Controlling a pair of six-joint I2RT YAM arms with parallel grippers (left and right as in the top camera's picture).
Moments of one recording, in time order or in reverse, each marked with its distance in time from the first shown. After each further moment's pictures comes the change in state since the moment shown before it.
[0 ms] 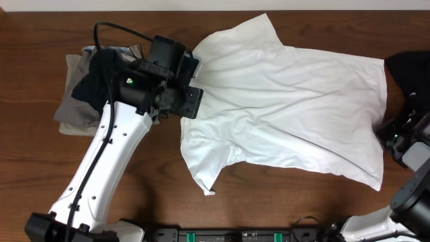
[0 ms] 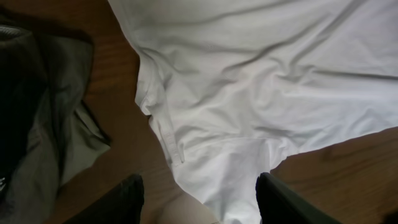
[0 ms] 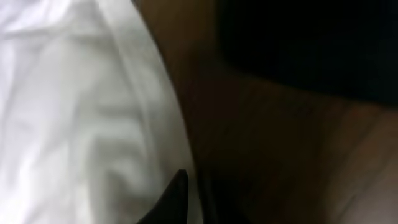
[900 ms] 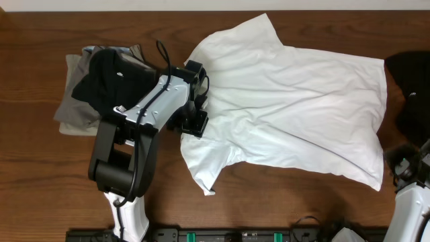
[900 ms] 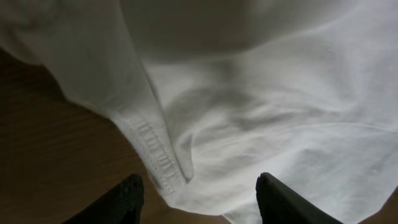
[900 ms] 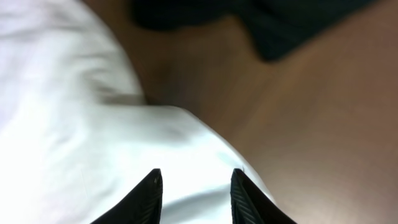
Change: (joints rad) left arm 0.000 0.490 -0.107 -0.005 0.000 0.000; right arm 0.000 -0.691 -0.056 -0.634 0.284 0.057
